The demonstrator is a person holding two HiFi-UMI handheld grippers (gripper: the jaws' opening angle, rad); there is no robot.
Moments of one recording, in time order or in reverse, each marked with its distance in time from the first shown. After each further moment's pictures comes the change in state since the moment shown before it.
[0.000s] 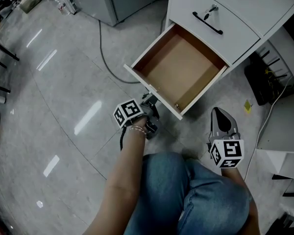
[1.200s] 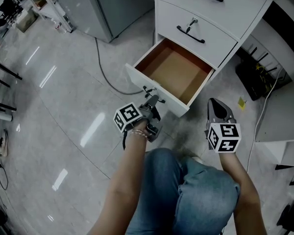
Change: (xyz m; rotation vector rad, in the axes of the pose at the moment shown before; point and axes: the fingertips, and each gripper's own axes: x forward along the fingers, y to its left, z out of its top) left arm -0.010 -0.081 0.001 0.022 0.017 -0.063; right arm 0.008 -0.028 0.037 0.100 0.051 -0.081
